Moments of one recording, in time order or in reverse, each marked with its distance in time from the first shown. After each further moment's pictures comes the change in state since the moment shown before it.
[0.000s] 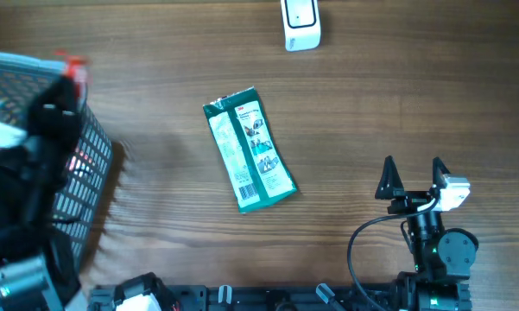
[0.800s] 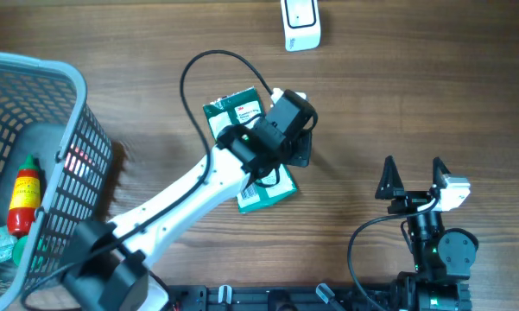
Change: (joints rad) left arm -1.092 0.803 0.005 -0.034 -0.425 0.329; right arm 0.000 0.000 0.000 0.000 0.002 0.000
